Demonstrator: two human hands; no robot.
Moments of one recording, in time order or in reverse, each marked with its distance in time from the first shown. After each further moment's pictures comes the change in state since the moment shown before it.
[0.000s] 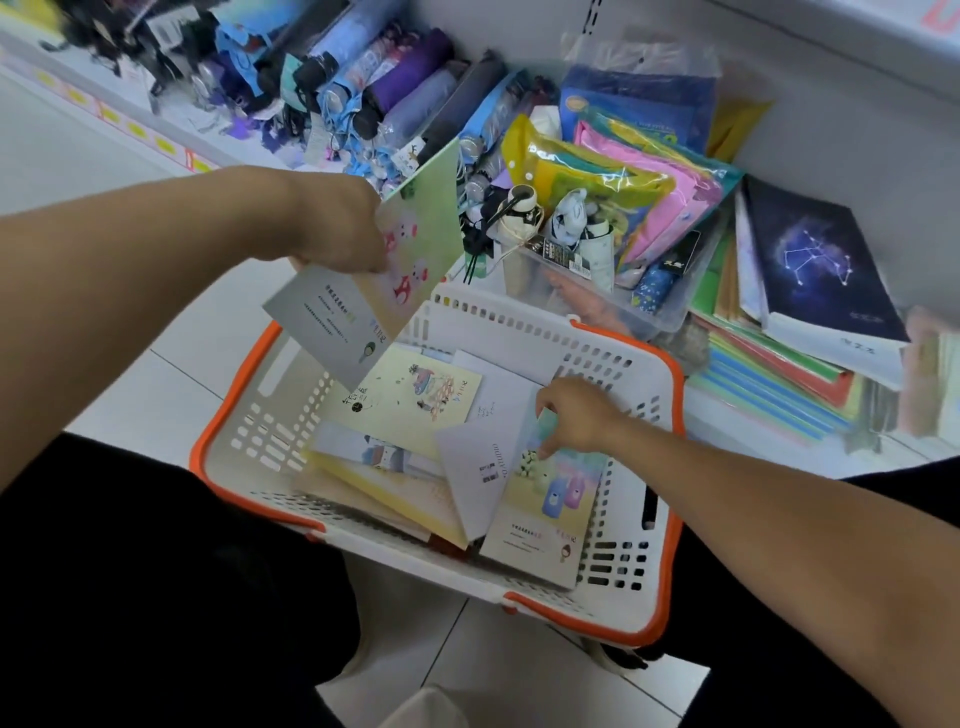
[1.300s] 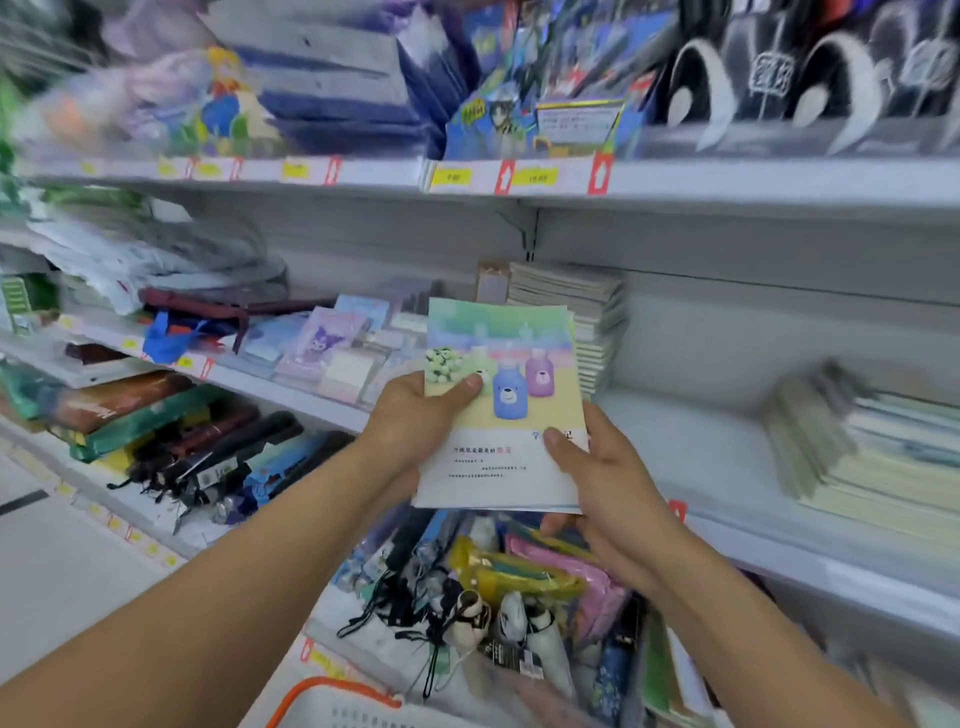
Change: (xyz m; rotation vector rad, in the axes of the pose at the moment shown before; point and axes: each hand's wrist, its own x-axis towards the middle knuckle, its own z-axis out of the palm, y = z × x) left_hand -0.037 0.156 -0.165 -1.337 0.447 0.457; right_hand -0.167 -0.100 -0.356 1.443 0.764 -0.440
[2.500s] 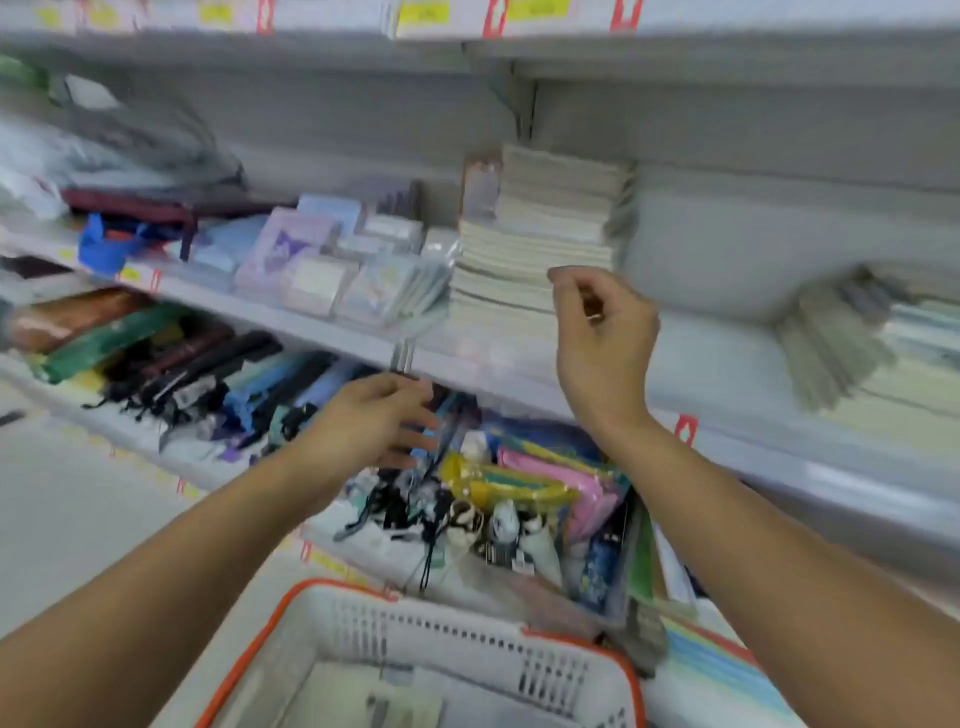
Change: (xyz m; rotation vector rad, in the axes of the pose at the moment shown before) left_hand -0.003 -0.056 -0.036 0.323 -0.116 -0.205; right_hand 0.083 0.031 -0.009 -0.506 0.488 -0.705
